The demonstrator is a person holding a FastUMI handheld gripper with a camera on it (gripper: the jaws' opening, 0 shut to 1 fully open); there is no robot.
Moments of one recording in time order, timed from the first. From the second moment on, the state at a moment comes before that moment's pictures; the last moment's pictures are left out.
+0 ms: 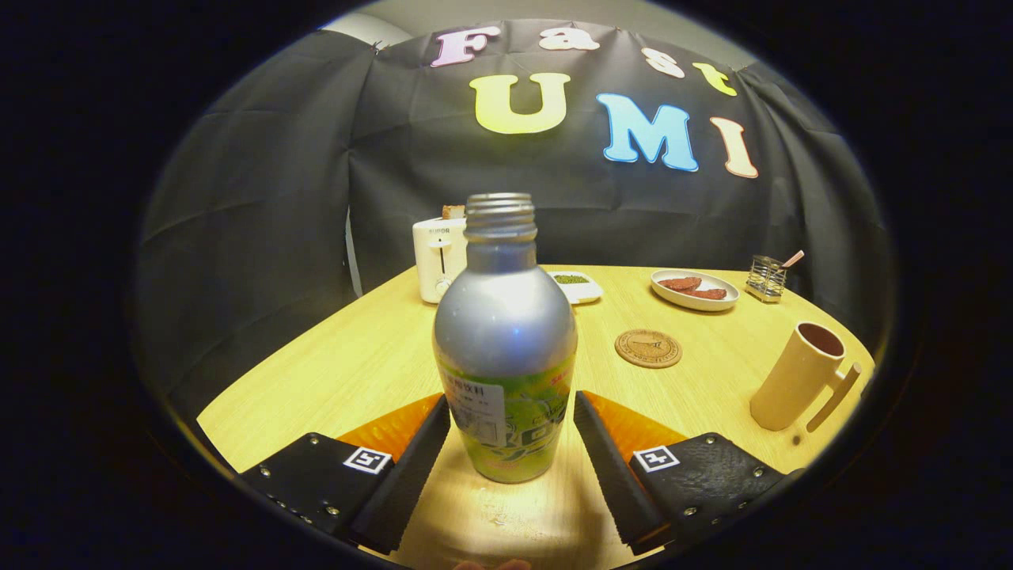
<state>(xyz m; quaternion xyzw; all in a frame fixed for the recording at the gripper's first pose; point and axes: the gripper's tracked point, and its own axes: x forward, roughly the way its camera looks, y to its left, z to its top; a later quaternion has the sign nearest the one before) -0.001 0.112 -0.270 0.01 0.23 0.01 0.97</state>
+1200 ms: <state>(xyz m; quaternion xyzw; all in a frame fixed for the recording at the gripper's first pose) -0.003 0.100 -0.256 0.04 0.27 0.02 0.96</state>
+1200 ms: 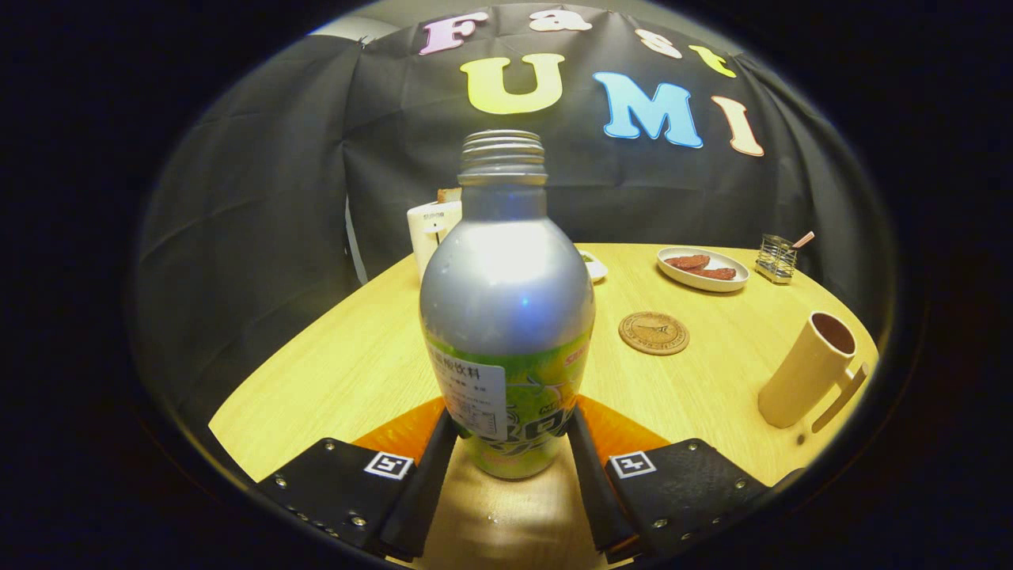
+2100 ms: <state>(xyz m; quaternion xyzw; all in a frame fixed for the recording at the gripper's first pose) -0.006 0.055 -0.203 0.13 0.26 0.00 0.96</state>
